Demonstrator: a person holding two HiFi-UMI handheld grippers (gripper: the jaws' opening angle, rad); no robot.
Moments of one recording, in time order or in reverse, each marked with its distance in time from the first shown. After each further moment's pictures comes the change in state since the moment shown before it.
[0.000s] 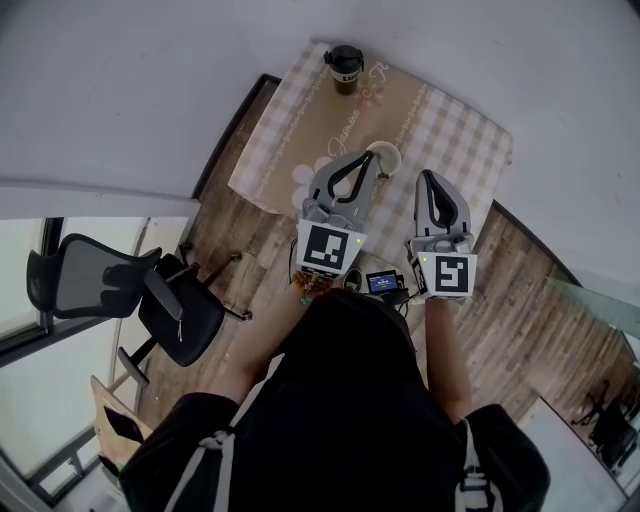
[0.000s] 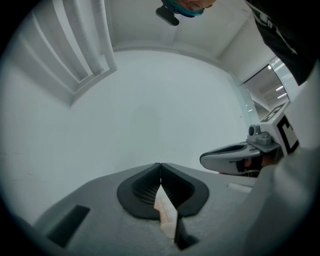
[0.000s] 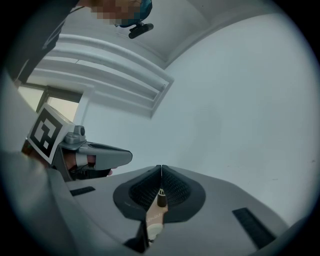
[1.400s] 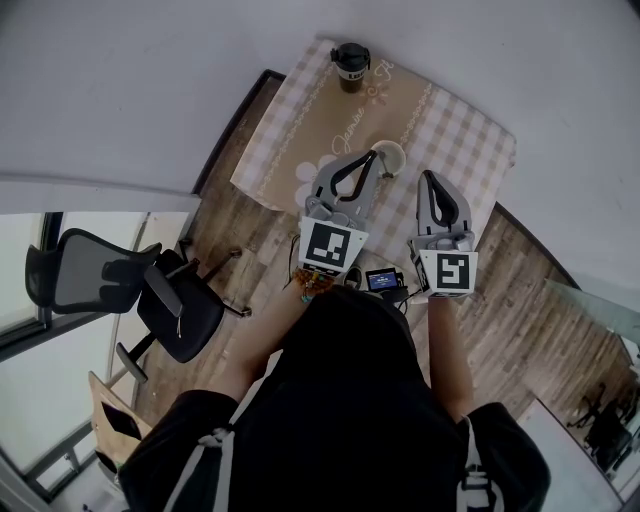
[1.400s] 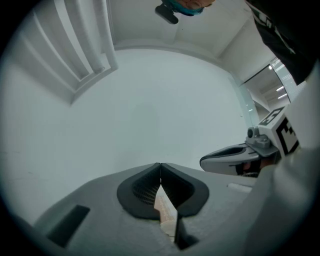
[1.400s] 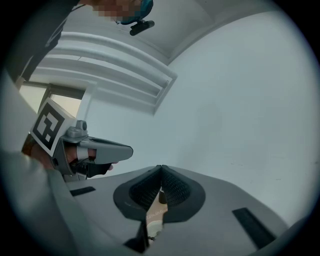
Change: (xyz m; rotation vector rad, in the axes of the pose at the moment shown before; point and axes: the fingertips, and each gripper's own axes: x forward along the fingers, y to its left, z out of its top) left arm -0.002 0.008 -0.008 -0.007 0.013 -0.001; right arm 0.008 0.006 -0.014 -0.019 0.036 0.026
